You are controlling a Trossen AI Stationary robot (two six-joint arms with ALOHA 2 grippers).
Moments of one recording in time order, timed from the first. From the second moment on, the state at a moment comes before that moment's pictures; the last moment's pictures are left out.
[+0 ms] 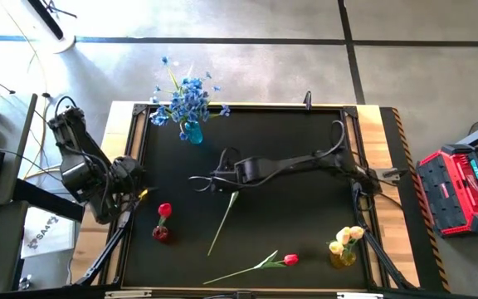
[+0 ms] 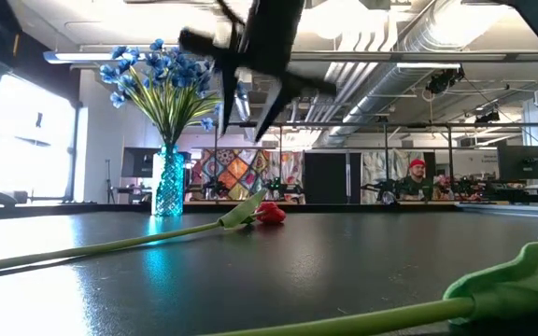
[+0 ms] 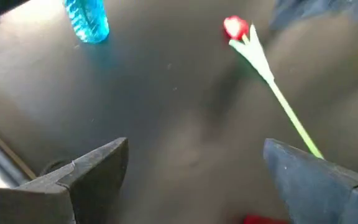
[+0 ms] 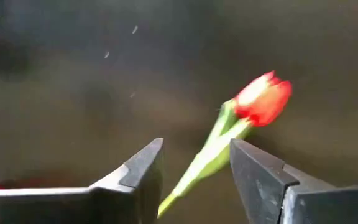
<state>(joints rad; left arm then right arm) -0.99 0.94 0.99 -1.56 -0.72 -1.73 0.13 2.22 2.07 -1.11 0.31 1.35</state>
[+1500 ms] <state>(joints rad) -0.95 0.78 0.99 -1.55 -0.75 -1.41 0.19 2.22 2.12 -0.71 0.62 1.36</state>
